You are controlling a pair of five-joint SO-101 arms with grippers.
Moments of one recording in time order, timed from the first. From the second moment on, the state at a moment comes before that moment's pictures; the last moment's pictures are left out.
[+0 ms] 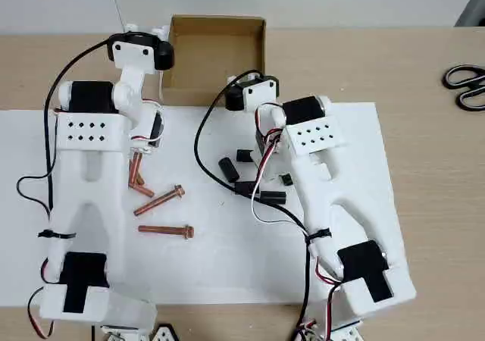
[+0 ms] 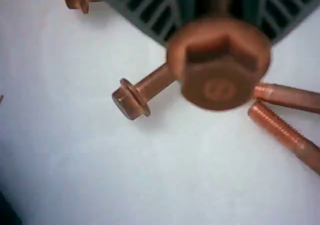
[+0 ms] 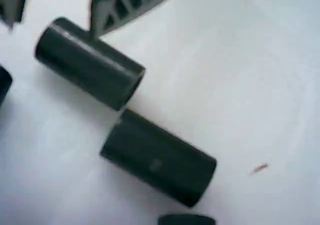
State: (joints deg) left arm -1.6 0.6 -12.0 99.6 -3.9; right arm -20.3 4.0 0.4 85.7 11.2
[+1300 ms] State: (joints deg) left arm -1.6 0.6 -12.0 99.6 -4.6; right arm -11.2 21.7 -8.7 84.1 19.4
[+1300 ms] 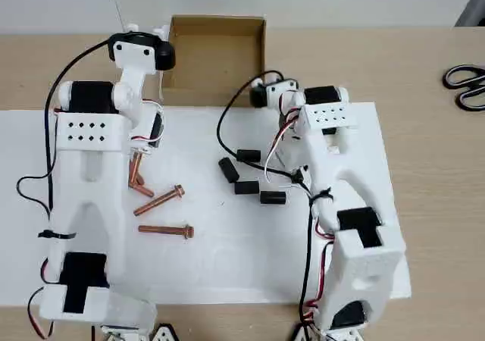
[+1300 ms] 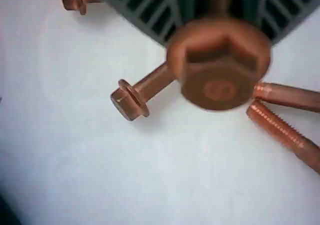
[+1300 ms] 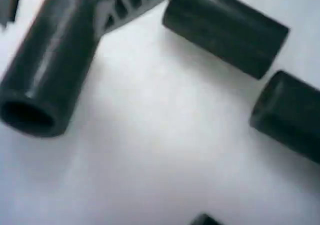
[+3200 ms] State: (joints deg) left arm -1.1 0.6 -12.3 99.5 -4.4; right arm -11.6 19.0 -16.7 93.4 19.4
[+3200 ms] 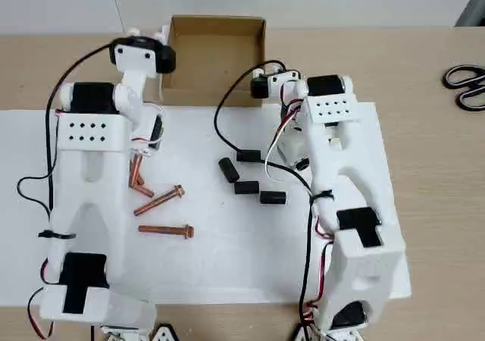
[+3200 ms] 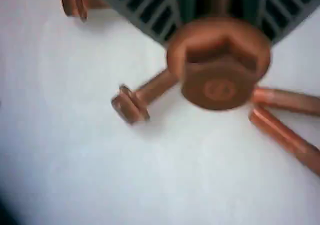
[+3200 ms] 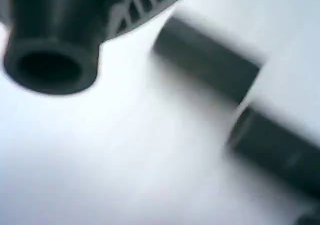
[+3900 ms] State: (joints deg) left arm 5.0 -25.6 -13.6 99.6 4.4; right arm -7.0 -12.3 -12.5 97.8 9.0
